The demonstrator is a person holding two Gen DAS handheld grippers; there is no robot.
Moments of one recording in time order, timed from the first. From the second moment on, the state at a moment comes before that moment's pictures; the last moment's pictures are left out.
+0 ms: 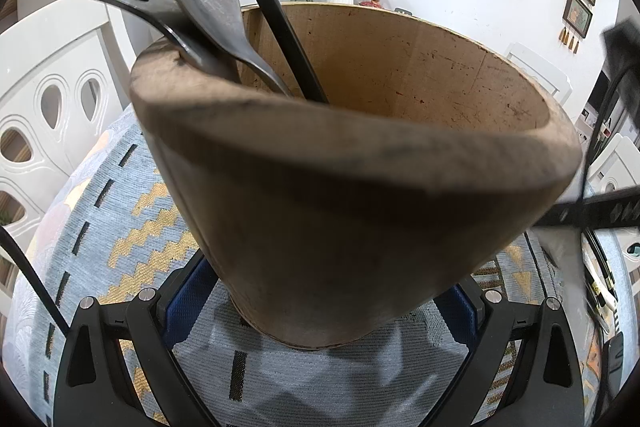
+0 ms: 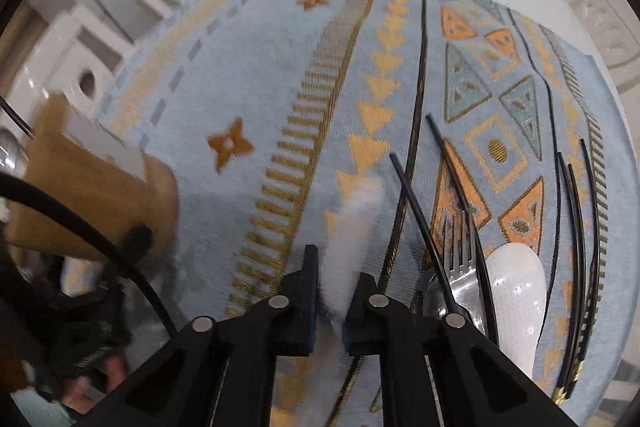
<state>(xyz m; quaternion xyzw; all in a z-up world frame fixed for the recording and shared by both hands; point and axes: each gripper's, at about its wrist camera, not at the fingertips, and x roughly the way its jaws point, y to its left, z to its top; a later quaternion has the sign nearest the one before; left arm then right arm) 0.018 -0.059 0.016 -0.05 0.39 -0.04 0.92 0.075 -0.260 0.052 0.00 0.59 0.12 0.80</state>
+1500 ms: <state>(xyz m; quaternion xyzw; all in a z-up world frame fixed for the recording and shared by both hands) 0.018 -0.059 0.016 -0.05 0.39 -0.04 0.92 0.075 -0.140 0.190 0.05 0.30 0.19 0.93</state>
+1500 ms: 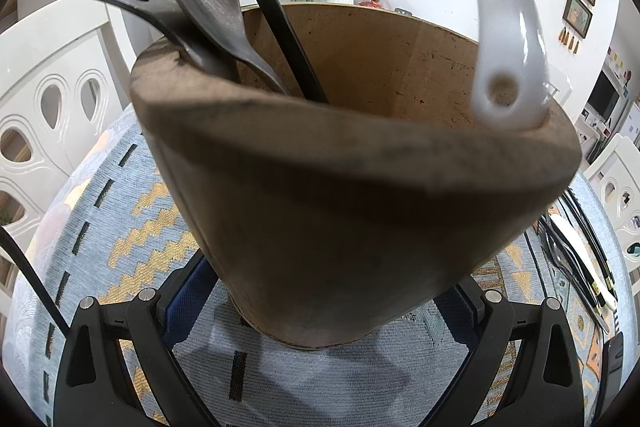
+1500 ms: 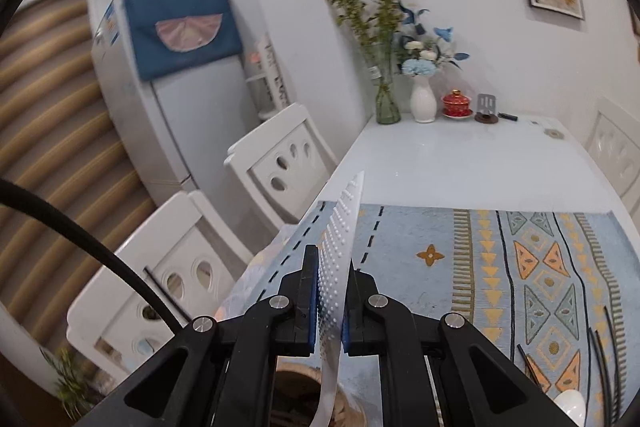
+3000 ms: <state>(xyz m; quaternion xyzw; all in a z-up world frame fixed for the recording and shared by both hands) 0.021 -0.055 0.017 -0.05 0.39 -0.04 0.92 0.081 -0.323 0.201 0.09 0.44 0.09 0.89</state>
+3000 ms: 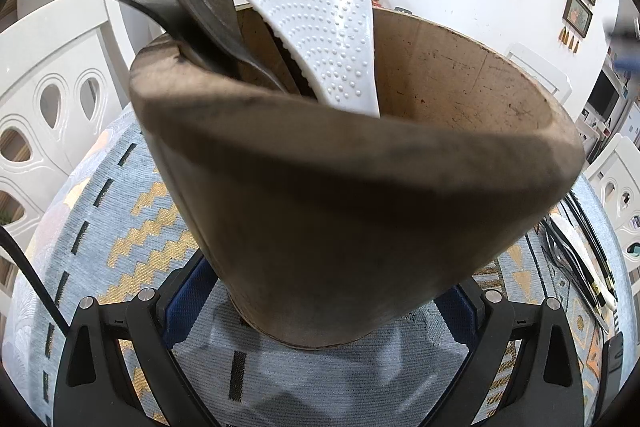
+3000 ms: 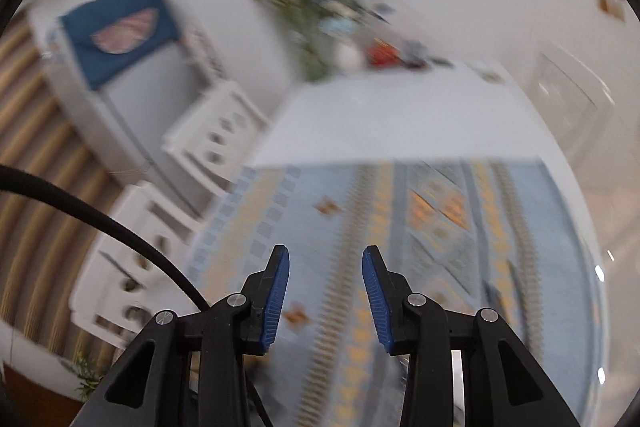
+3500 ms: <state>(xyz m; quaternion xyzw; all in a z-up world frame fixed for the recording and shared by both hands) 0.021 -0.052 0.012 -0.05 0.40 -0.04 0.92 0.055 -0.439 0.104 0.14 0.55 -0.06 0.82</state>
